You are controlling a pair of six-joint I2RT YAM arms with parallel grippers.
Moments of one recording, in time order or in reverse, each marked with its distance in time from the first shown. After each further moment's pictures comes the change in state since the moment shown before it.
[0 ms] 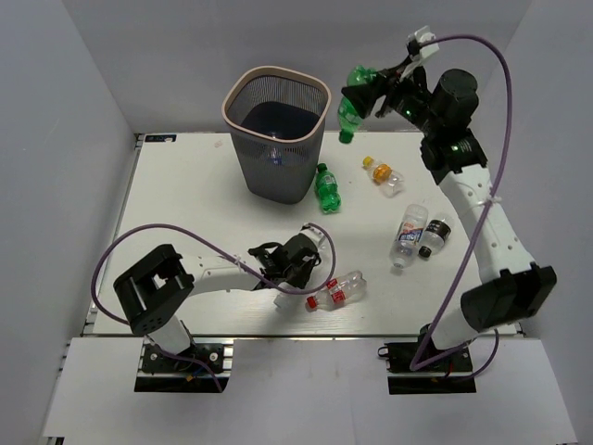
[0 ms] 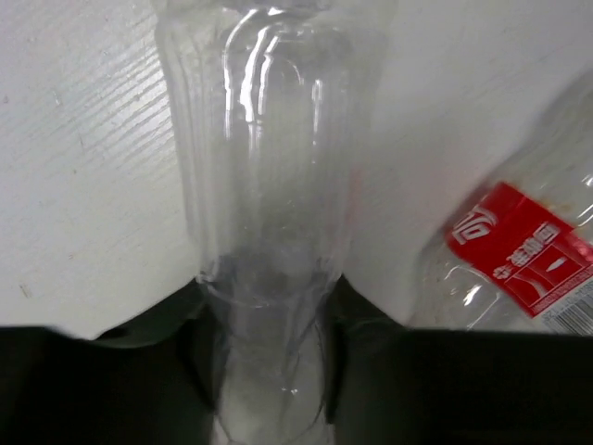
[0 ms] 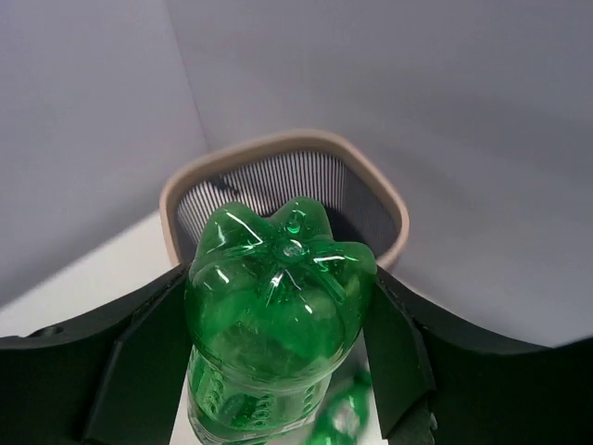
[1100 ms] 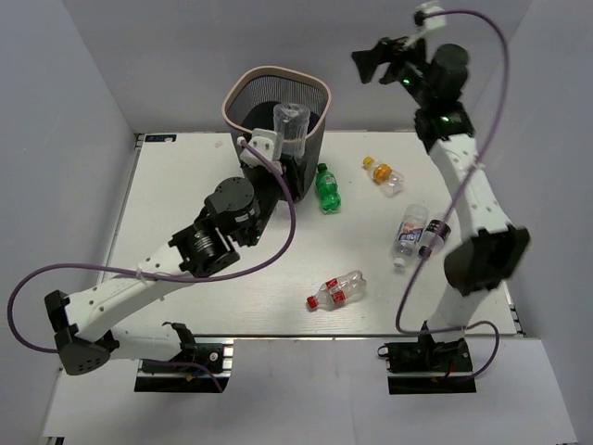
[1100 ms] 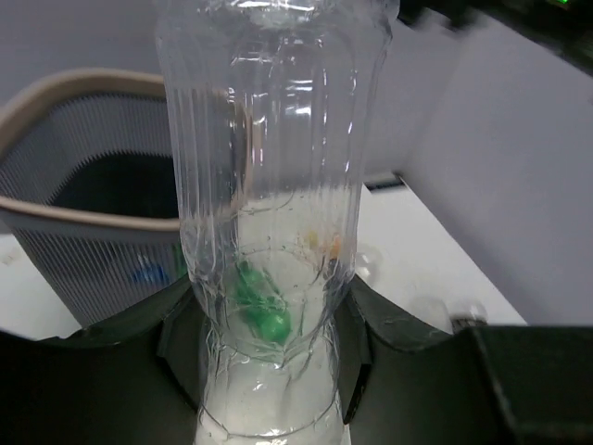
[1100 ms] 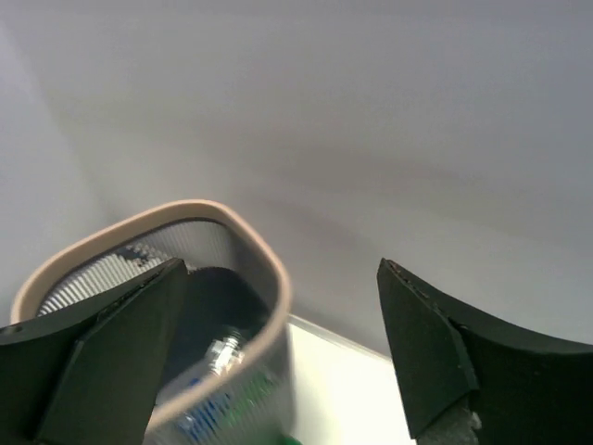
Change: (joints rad) left arm -0.026 -0.444 0.435 0.133 -0.398 0.254; right arm -0.034 0.370 0.355 0.122 0.135 0.055
